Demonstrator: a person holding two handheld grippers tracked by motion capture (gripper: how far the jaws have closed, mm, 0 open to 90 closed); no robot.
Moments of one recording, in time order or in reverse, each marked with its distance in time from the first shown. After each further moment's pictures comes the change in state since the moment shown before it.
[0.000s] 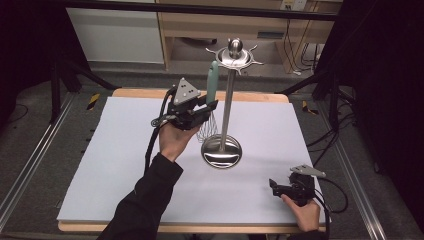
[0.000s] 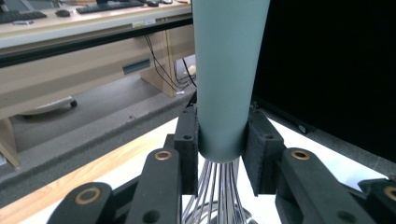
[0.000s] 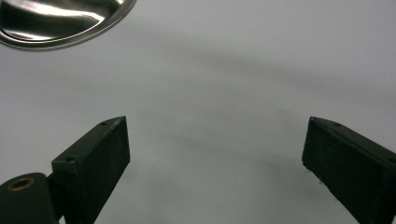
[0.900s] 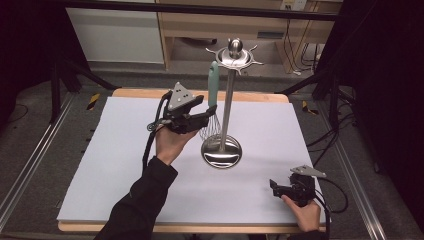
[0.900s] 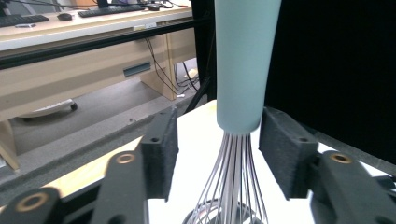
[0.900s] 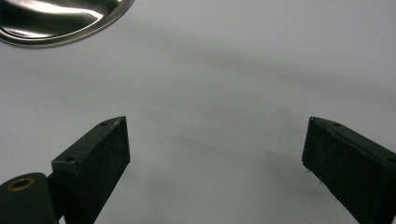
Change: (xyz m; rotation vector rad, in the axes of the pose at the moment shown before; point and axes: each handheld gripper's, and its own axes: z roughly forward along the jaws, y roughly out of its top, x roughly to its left) left arm 0.005 -0.014 -0.011 -0.013 -0.013 -0.005; right arm -0.001 -0.002 -0.001 0.004 -0.001 0.000
